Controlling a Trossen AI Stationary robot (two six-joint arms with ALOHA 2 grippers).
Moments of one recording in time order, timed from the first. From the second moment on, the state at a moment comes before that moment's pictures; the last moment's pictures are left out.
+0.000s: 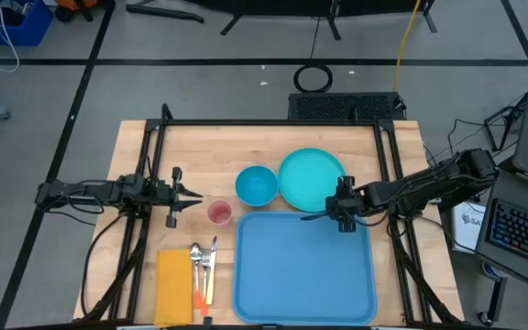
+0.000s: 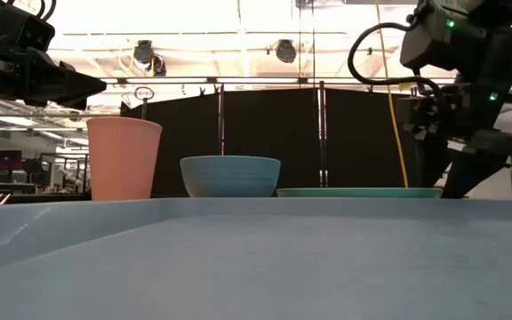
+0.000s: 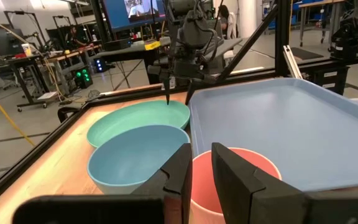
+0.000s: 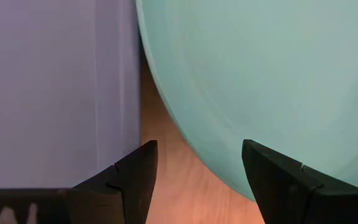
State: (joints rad) left arm -0.03 0.09 0.01 0.03 0.02 0.15; right arm 0.17 1.28 0.57 -0.62 0.34 0.10
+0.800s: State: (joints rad) left arm -0.03 0.09 0.01 0.03 0.02 0.15; right arm 0.06 1.28 0.57 -0.54 0.33 0.05
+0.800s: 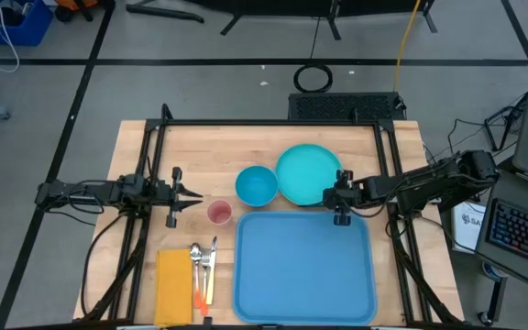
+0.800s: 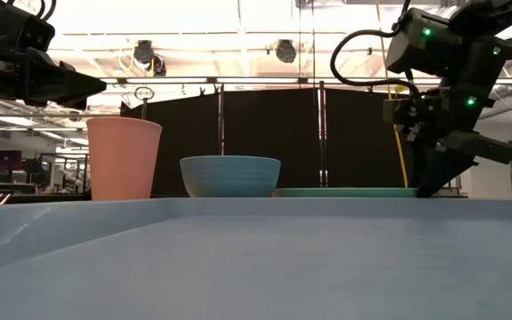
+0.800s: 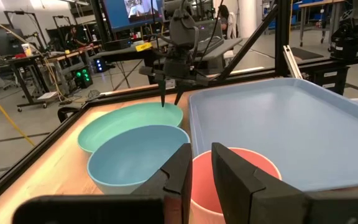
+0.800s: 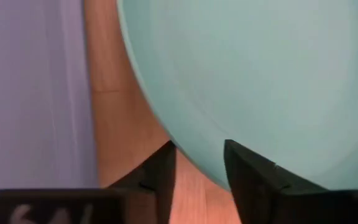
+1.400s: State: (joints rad) left arm -0.03 0.09 0.01 0.03 0.02 0.15; right arm 0.06 1.28 0.57 -0.49 0.34 0.07
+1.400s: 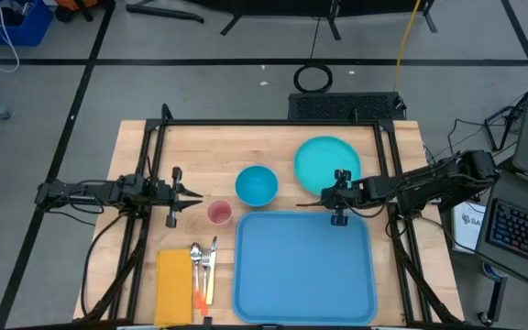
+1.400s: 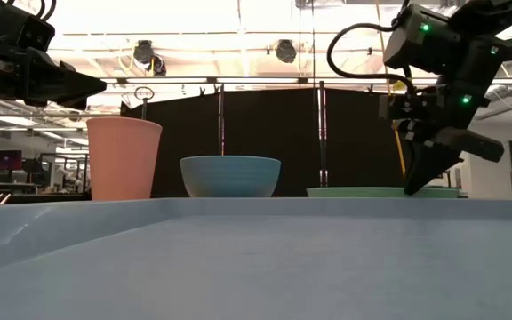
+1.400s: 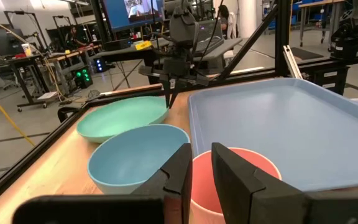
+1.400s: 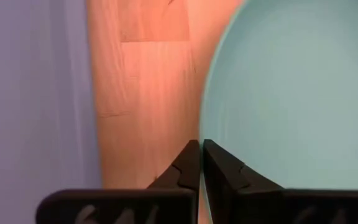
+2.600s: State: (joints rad) left arm -0.03 0.09 0.01 0.03 0.02 0.15; right arm 0.32 1.28 0.79 -0.63 0.56 0.24
